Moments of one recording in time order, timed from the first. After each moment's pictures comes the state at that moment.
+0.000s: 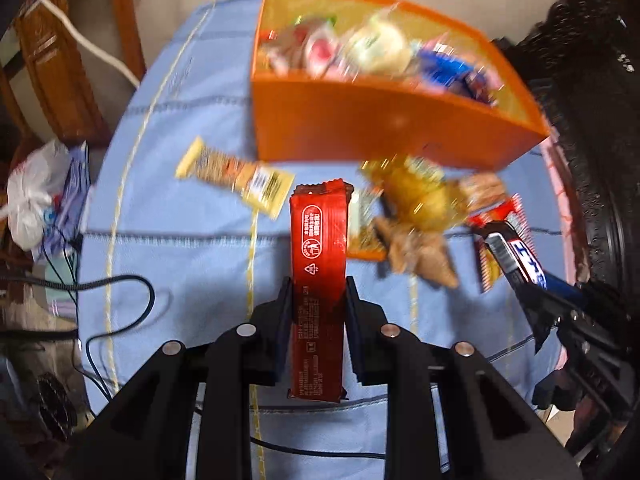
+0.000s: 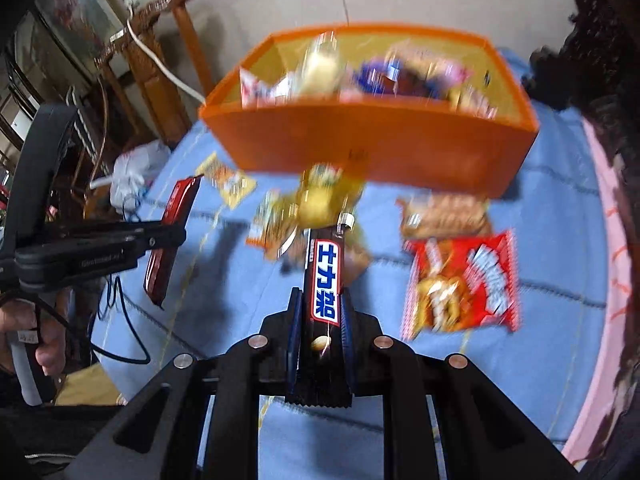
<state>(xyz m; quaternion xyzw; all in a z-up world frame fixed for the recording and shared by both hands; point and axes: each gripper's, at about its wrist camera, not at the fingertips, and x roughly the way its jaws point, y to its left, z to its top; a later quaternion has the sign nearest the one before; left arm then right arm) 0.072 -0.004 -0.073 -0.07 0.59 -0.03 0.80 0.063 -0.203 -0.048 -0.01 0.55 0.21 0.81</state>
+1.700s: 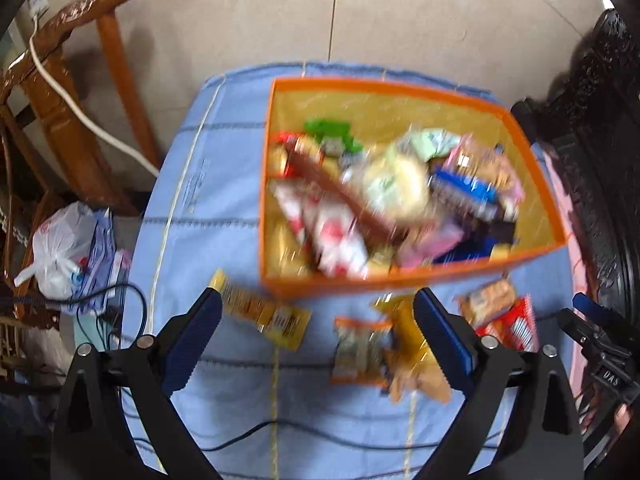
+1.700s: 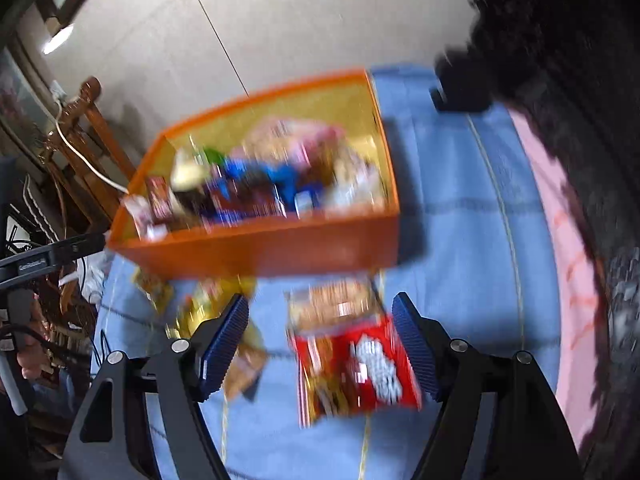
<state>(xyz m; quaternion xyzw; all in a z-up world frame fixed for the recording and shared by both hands) 0.165 0.001 -0.032 -0.04 0.55 0.02 0.84 0.139 -0.299 -0.050 0.07 0.53 0.11 0.84</state>
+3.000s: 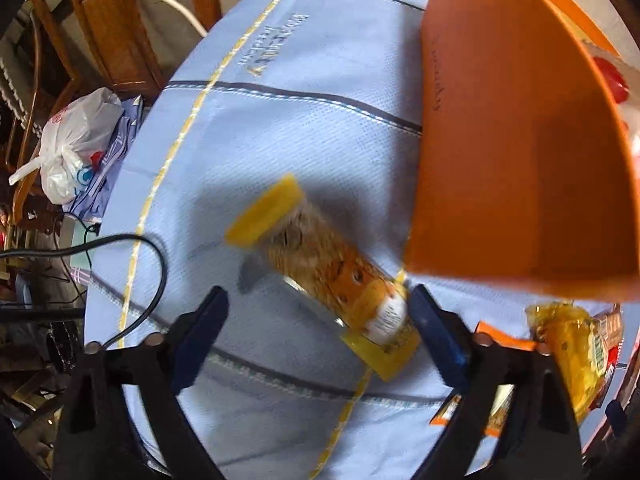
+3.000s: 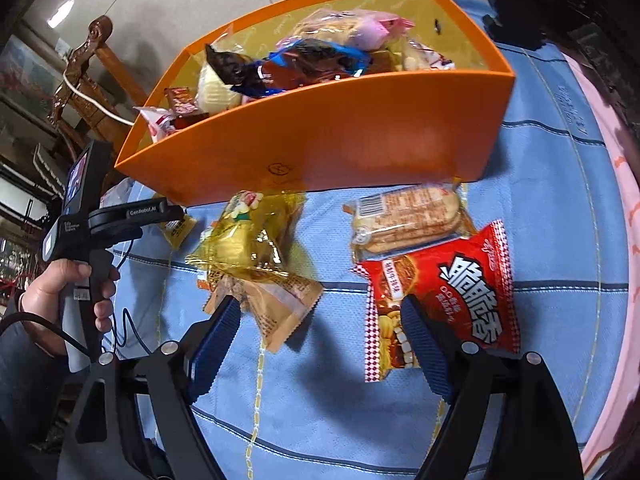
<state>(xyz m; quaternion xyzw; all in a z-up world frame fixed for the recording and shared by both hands) 0.190 0.081 -0.172 -0.11 0.63 0.14 0.75 0.123 -0.240 -0.095 0.07 0.60 0.16 0.78</state>
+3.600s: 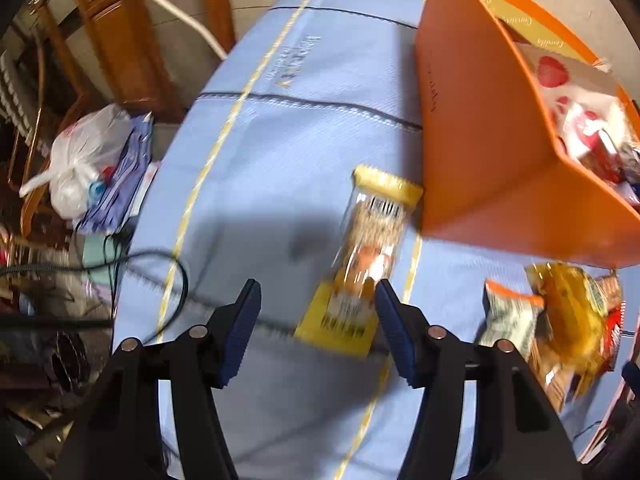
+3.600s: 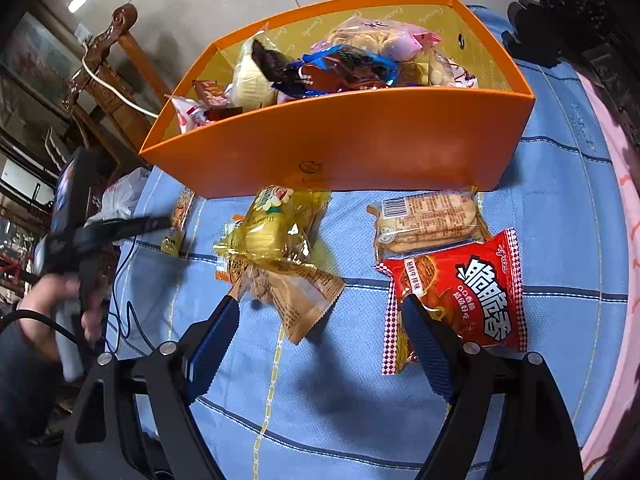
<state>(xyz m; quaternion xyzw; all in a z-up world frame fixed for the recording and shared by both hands) 0.164 0.091 -0.153 -0.08 0.61 0.12 0.78 0.112 -0.226 -0.087 0.05 0.59 0.18 0.78</state>
